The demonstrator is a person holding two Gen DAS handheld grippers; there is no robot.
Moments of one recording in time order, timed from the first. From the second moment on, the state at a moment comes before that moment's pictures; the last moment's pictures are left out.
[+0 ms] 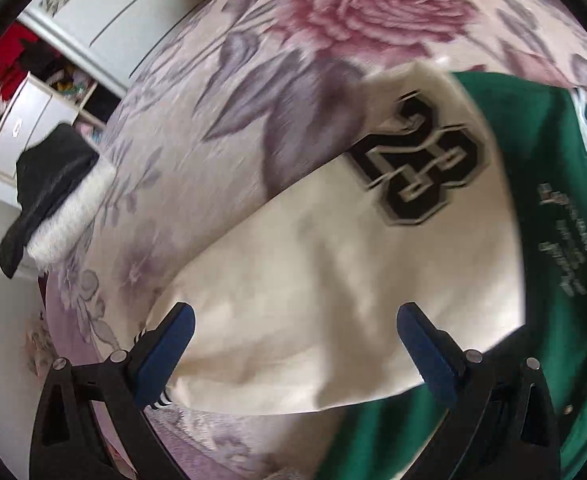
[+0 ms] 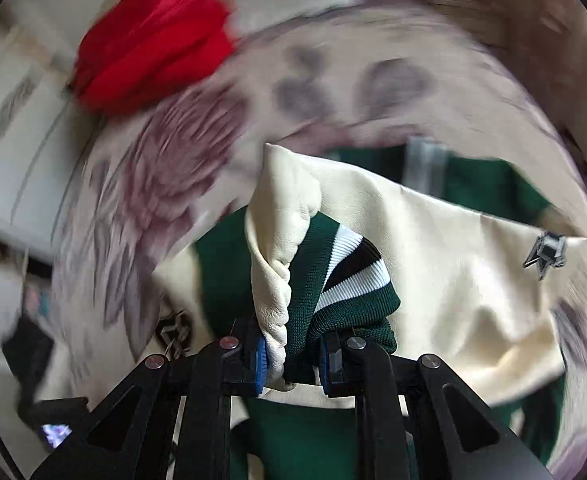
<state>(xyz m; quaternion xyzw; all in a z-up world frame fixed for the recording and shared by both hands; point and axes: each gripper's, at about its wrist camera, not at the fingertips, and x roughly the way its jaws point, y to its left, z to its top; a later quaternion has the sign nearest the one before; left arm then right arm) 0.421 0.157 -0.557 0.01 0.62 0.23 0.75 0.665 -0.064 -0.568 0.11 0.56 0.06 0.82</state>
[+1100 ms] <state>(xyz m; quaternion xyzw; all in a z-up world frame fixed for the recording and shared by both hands) 0.396 0.166 -0.579 0.02 0.65 0.26 0.72 0.420 -0.473 -0.700 0.39 0.63 -0.22 0.64</state>
